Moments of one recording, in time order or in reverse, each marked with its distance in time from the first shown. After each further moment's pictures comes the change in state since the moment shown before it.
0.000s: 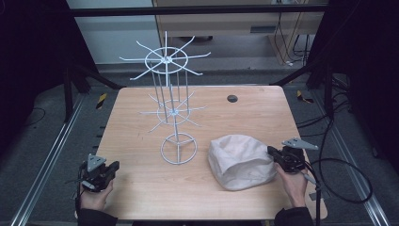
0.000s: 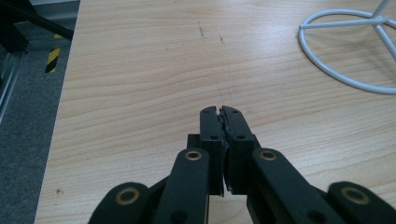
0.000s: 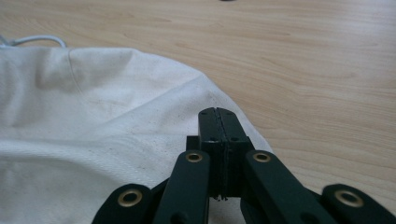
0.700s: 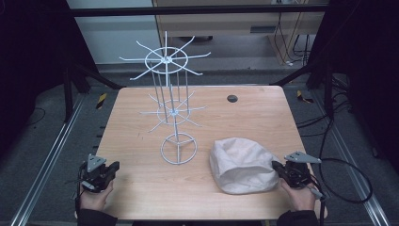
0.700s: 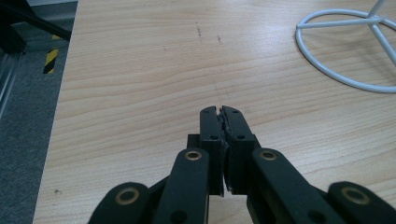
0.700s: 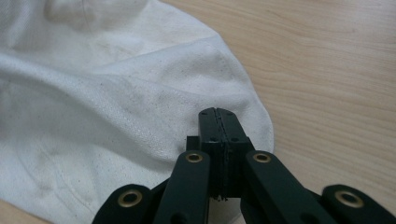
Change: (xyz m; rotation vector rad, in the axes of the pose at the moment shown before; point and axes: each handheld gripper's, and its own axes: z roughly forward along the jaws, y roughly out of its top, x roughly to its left) left arm 0.000 0.000 -0.001 -0.002 -0.006 0.005; right arm 0.009 -0.031 -0.029 0.090 -0.013 -0.066
